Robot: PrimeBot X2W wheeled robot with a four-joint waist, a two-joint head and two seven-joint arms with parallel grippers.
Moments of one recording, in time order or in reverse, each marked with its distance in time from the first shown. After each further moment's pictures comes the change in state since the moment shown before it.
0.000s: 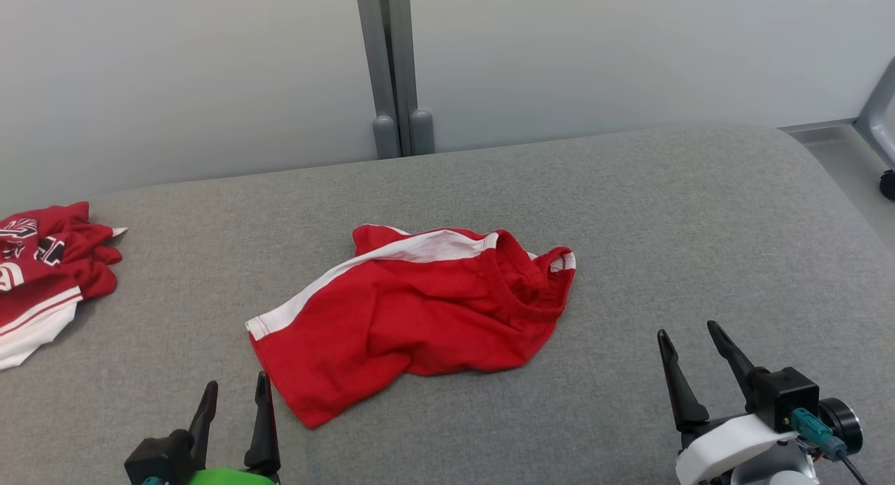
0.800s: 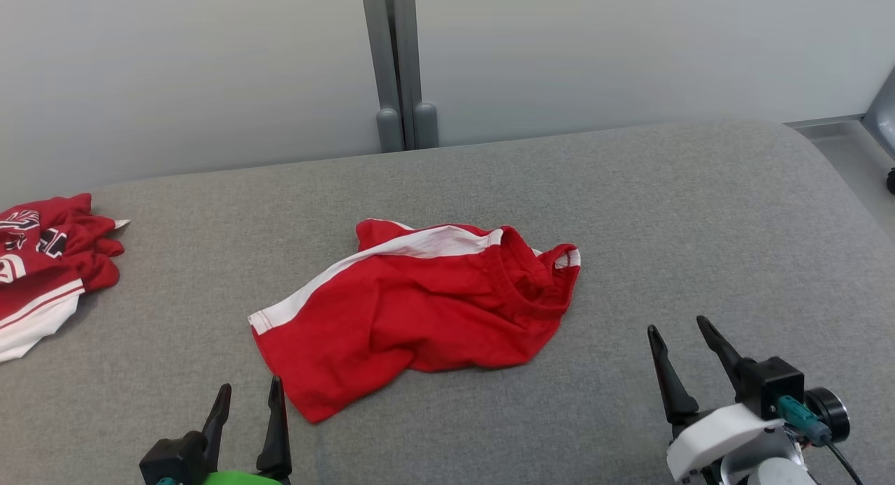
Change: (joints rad) left arm 0.007 -0.006 -0.025 0.007 0.016 0.000 0.000; right arm -0.035 0.000 0.016 0.055 -0.004 0.000 0.000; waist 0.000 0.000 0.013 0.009
